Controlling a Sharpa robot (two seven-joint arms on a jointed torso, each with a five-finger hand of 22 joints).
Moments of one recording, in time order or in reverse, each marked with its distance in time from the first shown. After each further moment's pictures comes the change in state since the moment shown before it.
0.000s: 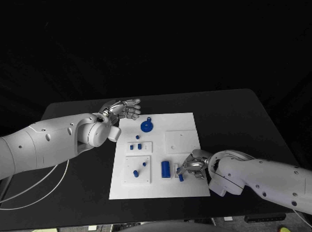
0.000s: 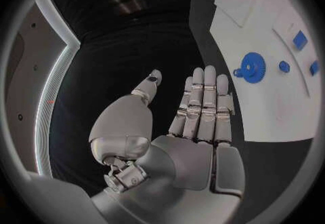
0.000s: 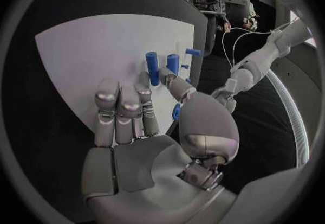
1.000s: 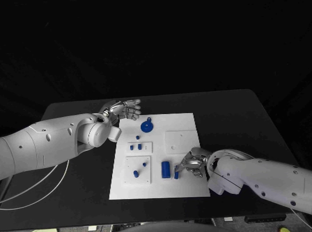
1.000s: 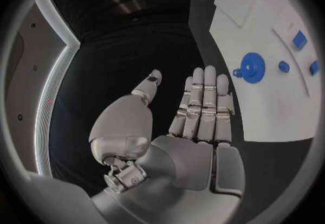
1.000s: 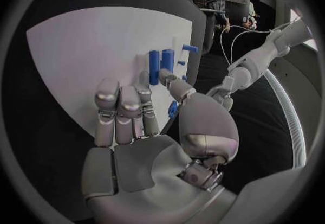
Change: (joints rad) left arm 0.000 0.000 0.000 0.000 -0.001 0.000 -0.003; left_hand 0.000 0.000 0.000 0.000 0.000 0.000 0.000 0.000 -0.001 0.000 0.000 0.000 0.000 0.000 0.000 -0.004 0.002 -0.005 0.000 0.000 0.000 0.002; right arm 0.000 0.008 0.011 0.004 -0.015 -0.025 0.006; right_hand -0.005 -0.005 -0.003 -0.003 0.004 0.000 -0.001 0.000 0.001 0.000 0.000 0.000 -0.001 0.005 -0.002 0.000 0.001 0.000 0.000 0.000 0.000 0.000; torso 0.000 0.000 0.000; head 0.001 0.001
